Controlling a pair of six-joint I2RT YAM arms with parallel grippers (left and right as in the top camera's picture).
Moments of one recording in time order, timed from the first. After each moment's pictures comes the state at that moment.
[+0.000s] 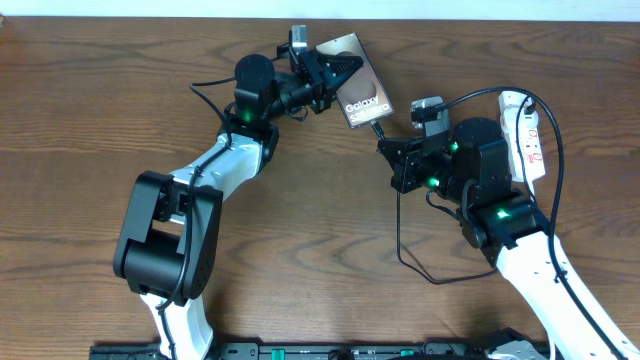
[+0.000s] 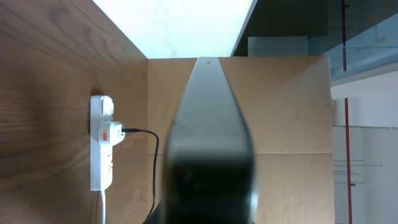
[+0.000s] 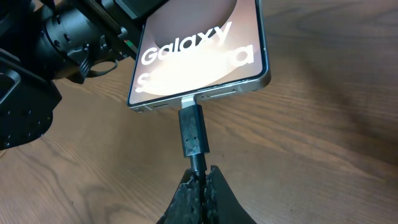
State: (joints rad) left arm -0.31 1.96 1.19 0.83 0.81 -1.58; right arm 0.35 1.21 0.87 -0.19 -0.38 0.30
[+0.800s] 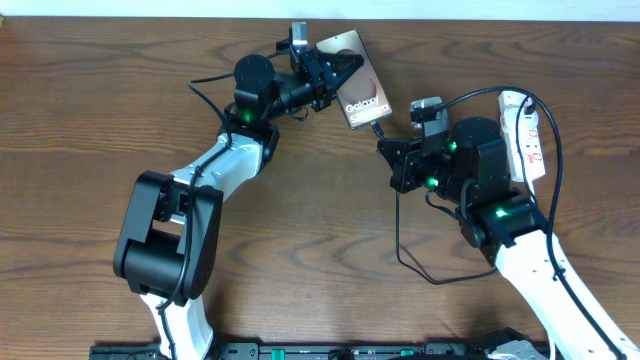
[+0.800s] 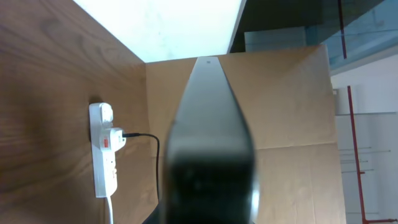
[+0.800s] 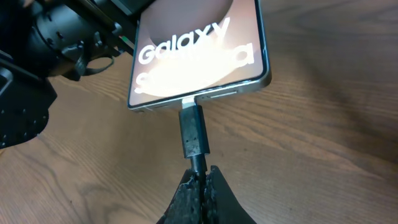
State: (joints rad) left arm -0.31 1.96 1.19 0.86 0.81 -1.53; right arm 0.35 1.22 0.87 -0.19 -0.38 0.30
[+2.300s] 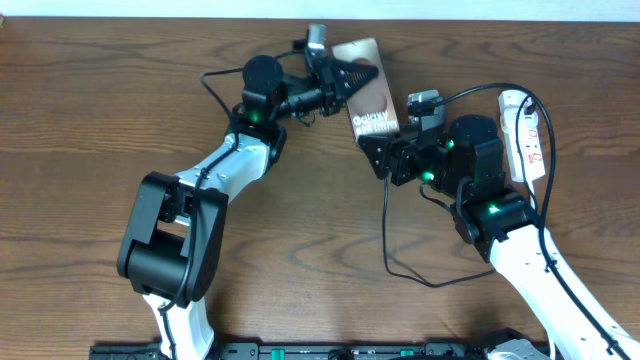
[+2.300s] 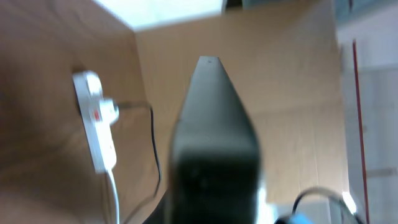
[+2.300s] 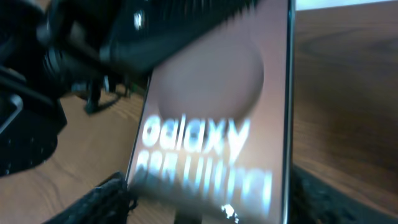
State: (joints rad) left arm -0.35 1.96 1.20 0.86 0.95 -1.47; right arm 0.35 1.26 0.85 -0.04 -0.39 0.32
